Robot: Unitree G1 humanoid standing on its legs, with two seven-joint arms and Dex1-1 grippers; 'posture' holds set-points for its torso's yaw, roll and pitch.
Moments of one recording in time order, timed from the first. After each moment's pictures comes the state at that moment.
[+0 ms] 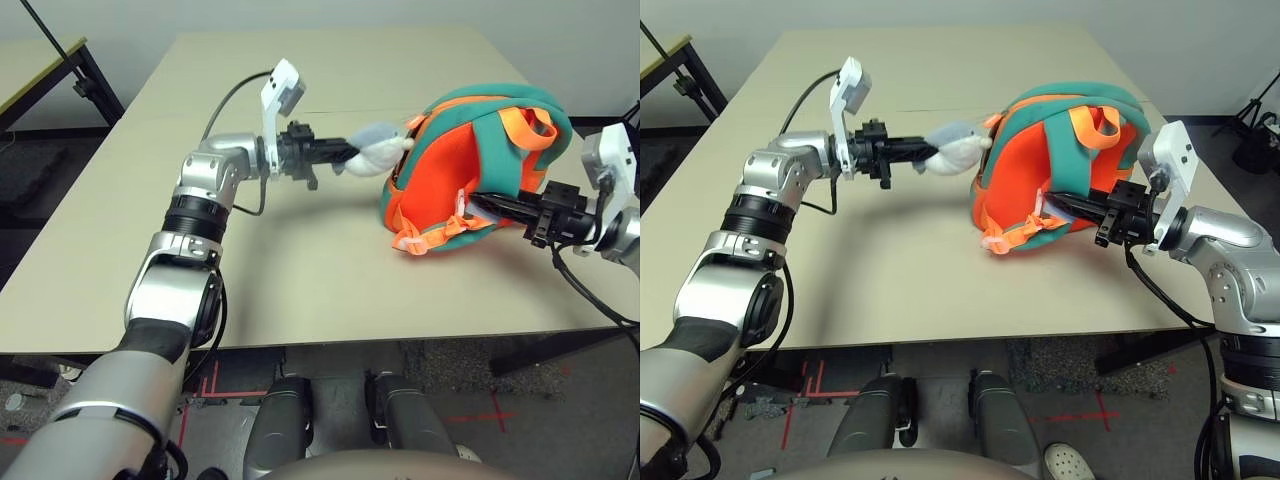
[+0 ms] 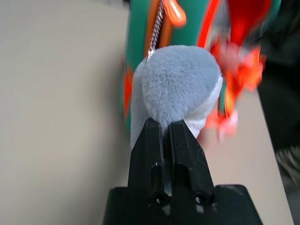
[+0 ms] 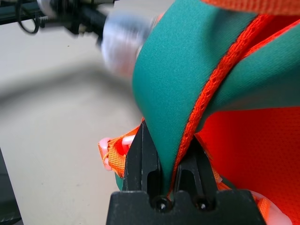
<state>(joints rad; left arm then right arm) -0.94 0.39 -0.14 0.62 -0.26 0.51 -1.23 -0.30 -0.79 -0.24 -0.10 0.59 0.49 1.04</state>
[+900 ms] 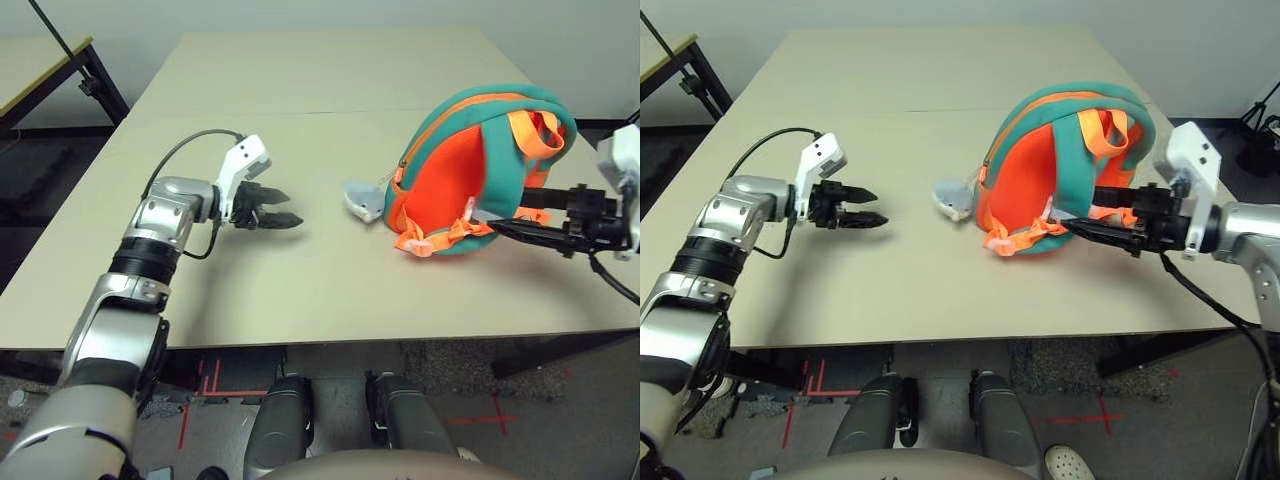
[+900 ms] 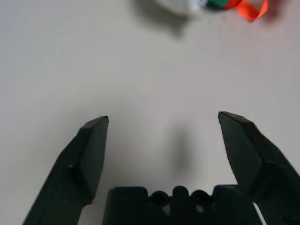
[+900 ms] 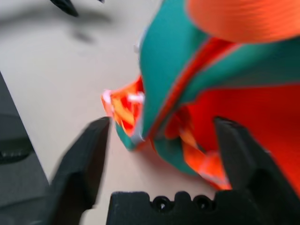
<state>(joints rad) -0.75 0.64 -0.13 0.52 -0.16 0.45 -1.17 -0.22 -1.09 -0.34 -0.02 0.58 0.52 1.23</state>
